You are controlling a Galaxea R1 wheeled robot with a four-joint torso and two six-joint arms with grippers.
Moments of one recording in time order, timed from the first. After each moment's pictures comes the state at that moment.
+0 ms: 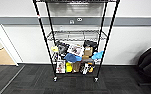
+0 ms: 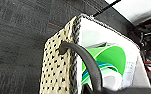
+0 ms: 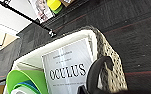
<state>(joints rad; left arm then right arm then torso) 0.91 2.54 -1.88 -0.15 0.02 -0.18 -0.93 2.59 -1.97 -0.02 0.08 0.29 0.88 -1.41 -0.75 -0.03</state>
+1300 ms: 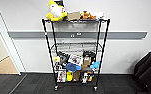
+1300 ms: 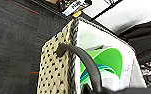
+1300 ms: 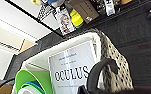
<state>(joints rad) 0.90 2.47 -1.78 -0.19 0.02 -0.19 -0.91 2.51 -1.84 -0.02 0.08 0.30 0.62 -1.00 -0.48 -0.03</state>
